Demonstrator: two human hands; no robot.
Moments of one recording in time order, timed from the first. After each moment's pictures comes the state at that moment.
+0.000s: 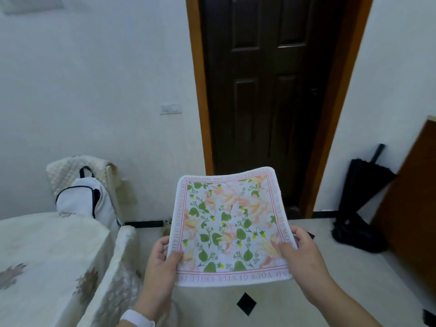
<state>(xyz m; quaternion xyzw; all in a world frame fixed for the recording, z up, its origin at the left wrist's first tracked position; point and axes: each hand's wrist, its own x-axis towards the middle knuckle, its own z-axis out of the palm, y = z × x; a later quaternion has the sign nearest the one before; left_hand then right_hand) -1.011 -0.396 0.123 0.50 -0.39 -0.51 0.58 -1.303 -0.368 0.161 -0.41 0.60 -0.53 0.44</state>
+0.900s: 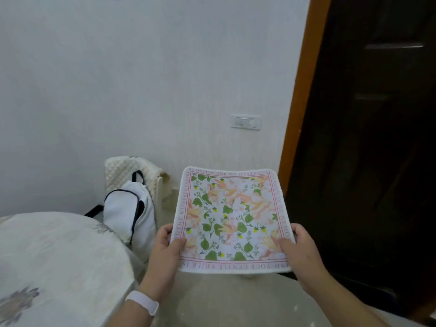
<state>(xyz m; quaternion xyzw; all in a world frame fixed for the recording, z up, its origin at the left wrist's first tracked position) -0.853 -0.749 0.130 0.56 -0.30 -0.39 0.67 -1.137 -0.832 0.149 -0.52 0.53 -0.43 0.52</state>
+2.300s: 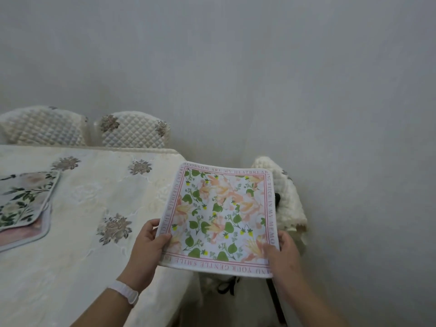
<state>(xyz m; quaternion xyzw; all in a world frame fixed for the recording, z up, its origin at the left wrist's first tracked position) -0.576 -0.806 0.067 0.63 0.07 -0.07 0.77 -0.667 -1.092 0.111 -0.73 0.24 -0.09 0.63</state>
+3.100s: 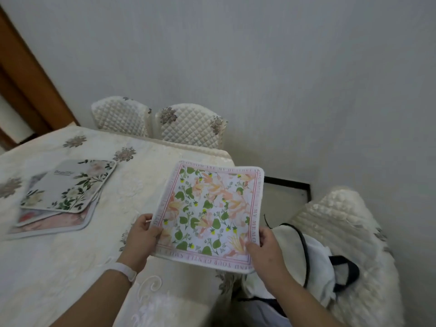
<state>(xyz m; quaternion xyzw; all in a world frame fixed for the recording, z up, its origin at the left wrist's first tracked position) -0.407 -0.806 0.053 0.70 0.33 0.06 0.64 -0.382 -1.103 0.045 -0.75 0.09 0.14 0.64</state>
